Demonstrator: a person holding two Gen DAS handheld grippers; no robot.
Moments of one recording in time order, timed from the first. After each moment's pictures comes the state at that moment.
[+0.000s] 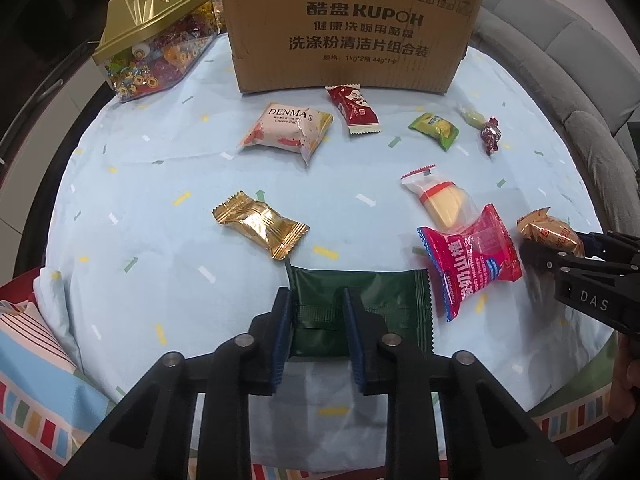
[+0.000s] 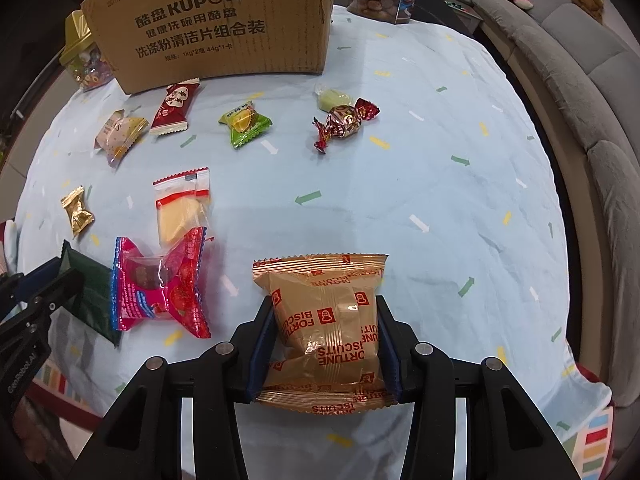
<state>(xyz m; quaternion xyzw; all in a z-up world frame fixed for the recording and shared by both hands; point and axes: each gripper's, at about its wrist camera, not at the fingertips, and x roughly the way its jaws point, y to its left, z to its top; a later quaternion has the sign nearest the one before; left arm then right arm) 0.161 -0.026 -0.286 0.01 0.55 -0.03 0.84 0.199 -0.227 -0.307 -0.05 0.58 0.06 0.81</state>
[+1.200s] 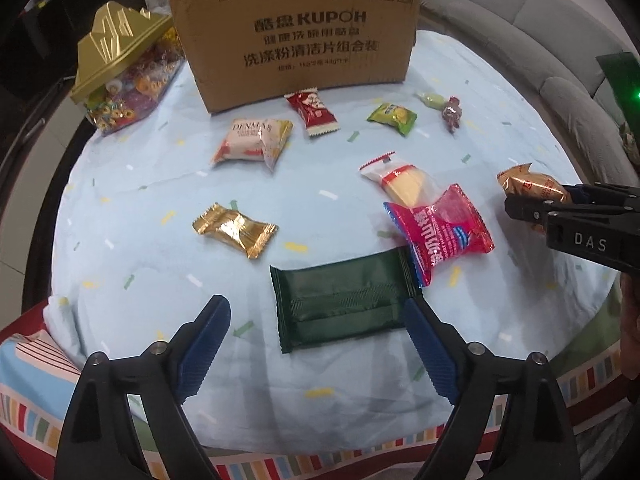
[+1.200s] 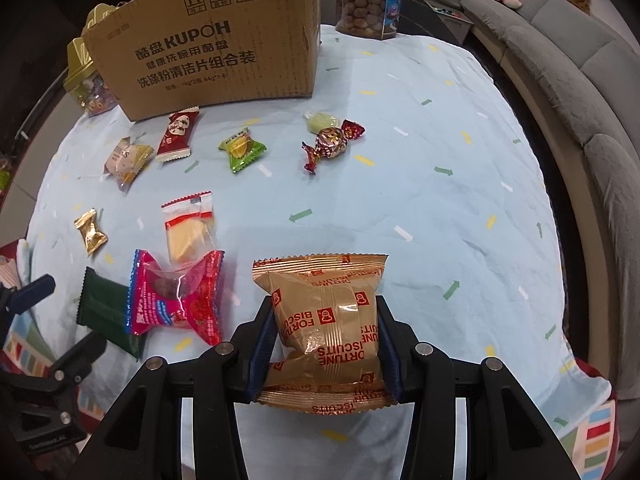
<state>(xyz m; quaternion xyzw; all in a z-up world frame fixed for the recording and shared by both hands) 0.150 -0.048 -0.276 0.06 0.54 -0.07 0.84 0.192 -0.239 -0.289 -0.02 0.55 0.06 0.83</state>
